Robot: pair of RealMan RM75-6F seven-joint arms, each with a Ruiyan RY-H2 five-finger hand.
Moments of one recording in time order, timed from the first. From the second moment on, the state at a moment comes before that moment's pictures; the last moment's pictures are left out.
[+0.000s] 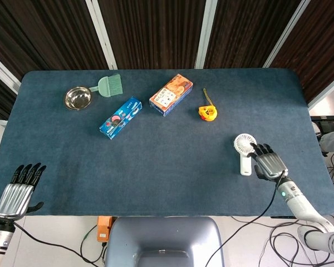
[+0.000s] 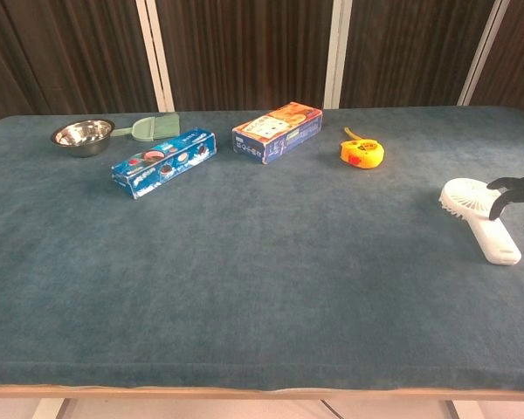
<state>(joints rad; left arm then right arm) -0.21 -1.20 0.01 -1.46 1.46 1.35 0.19 0.54 -1.38 0.00 -1.09 -1.37 0.81 0.06</state>
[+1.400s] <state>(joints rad) -0.04 -1.21 -0.01 -1.53 1.42 1.59 0.18 0.15 -1.22 -0.05 -1.54 -1.57 1.53 -0.23</state>
